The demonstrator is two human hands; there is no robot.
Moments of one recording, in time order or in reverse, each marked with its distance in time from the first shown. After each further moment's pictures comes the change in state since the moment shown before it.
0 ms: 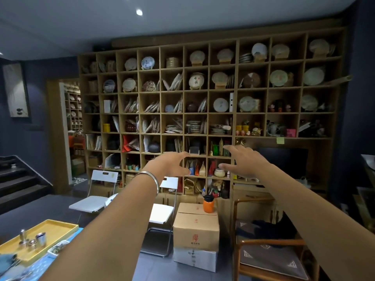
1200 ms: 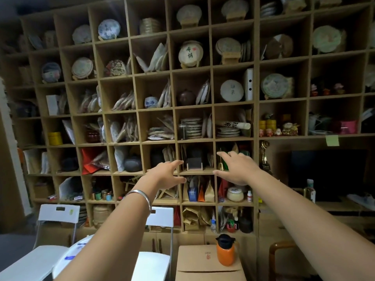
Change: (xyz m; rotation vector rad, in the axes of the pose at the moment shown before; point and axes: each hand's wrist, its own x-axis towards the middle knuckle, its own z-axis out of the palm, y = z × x) left_hand 0.628 -0.292 0.149 -0.102 0.015 -0.008; right_hand 0.616 0.101 0.333 -0.002 -0.012 0.070
